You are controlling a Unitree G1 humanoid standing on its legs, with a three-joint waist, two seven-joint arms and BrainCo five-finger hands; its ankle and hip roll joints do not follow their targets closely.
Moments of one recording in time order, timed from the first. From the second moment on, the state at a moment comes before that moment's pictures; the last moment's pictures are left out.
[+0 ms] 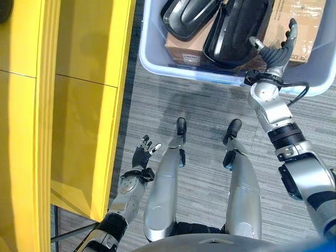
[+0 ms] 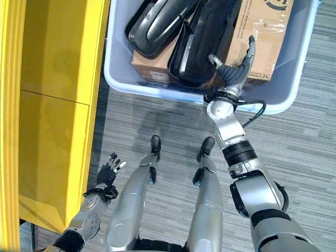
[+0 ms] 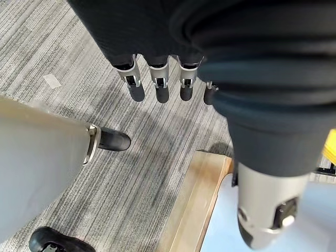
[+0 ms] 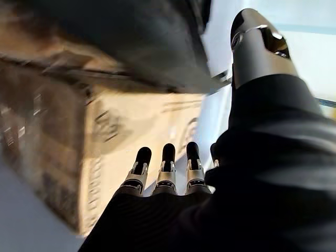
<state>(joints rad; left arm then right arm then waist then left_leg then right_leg) -0.06 0.29 -0.33 0.45 -0.74 -0.24 0.16 -0.90 -0.41 0.26 0.41 0.25 -0.04 -0.84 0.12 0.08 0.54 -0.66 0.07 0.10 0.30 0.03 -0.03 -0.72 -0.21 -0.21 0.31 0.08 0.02</state>
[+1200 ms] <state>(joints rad) -0.09 0.38 -0.23 0.45 -0.82 -0.22 0.15 -1.16 -0.42 0.30 0.87 0.51 0.04 -1.09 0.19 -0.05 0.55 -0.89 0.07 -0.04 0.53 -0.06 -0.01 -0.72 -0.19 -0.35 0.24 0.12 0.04</state>
